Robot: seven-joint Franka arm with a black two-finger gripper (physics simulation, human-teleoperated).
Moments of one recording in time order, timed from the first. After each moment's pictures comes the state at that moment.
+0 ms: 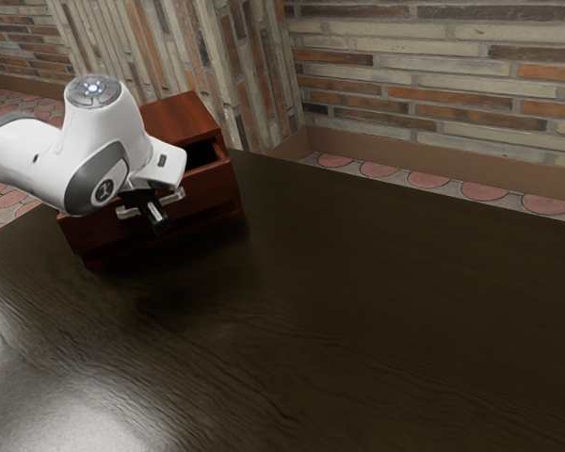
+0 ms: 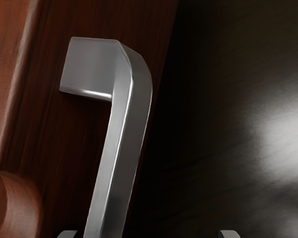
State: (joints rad) arm 0.45 0.12 -0.10 -1.75 0.40 2.25 0.48
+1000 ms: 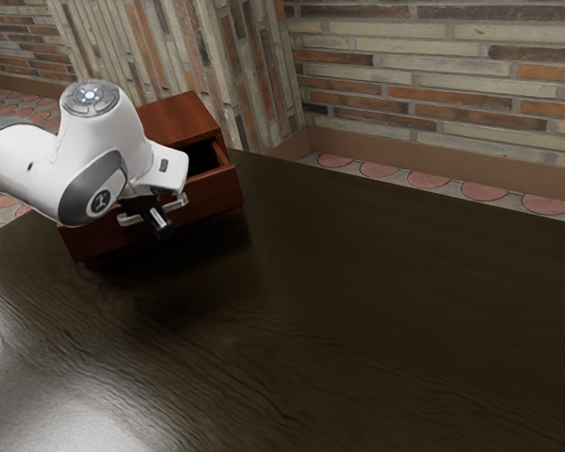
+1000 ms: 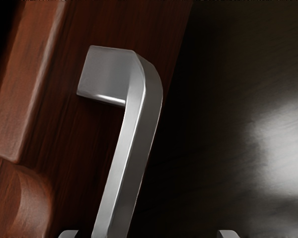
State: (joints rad) arm 0.39 0.04 -0.07 -1.85 0.40 2.28 0.40
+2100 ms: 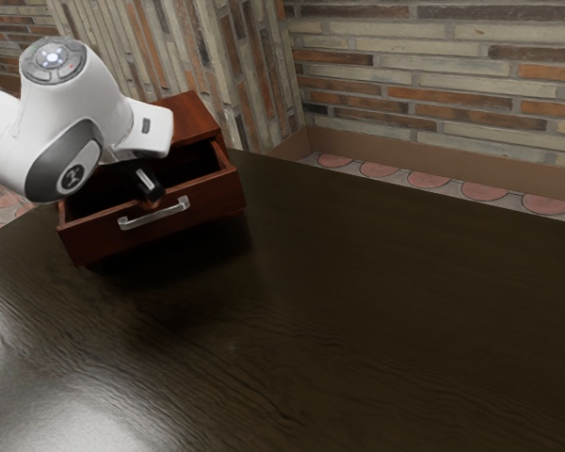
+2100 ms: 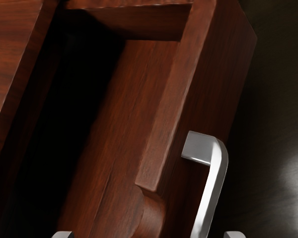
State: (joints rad) arm 0.32 -0.09 -0.04 -1.83 0.43 2.28 0.34
